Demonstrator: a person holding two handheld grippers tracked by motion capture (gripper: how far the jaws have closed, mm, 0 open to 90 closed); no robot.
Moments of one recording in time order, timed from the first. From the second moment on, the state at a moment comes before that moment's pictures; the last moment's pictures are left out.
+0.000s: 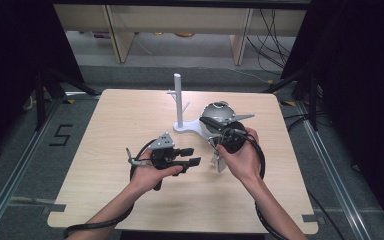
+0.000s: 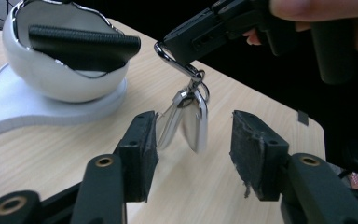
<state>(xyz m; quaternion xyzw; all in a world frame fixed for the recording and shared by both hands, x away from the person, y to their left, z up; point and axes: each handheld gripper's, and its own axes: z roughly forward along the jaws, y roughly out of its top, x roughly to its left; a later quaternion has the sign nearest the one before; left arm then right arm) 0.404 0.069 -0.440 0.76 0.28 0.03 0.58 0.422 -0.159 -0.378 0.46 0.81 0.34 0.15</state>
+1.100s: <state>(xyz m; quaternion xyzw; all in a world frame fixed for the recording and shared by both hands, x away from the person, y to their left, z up) 0.426 0.053 -0.441 0.71 0.33 -0.05 0.62 0.415 -0.137 -0.366 0.43 0.81 0.38 0.14</state>
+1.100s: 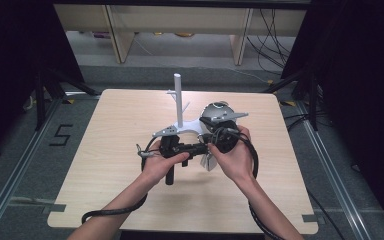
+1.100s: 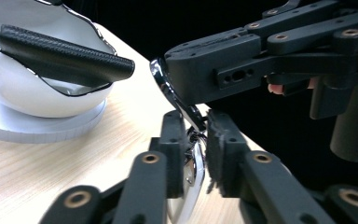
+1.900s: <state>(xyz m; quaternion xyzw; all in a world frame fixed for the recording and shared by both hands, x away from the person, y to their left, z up) 0.424 0.064 -0.431 0.73 0.33 0.00 0.60 0.413 -0.139 -0.363 0.40 0.80 0.42 0.15</state>
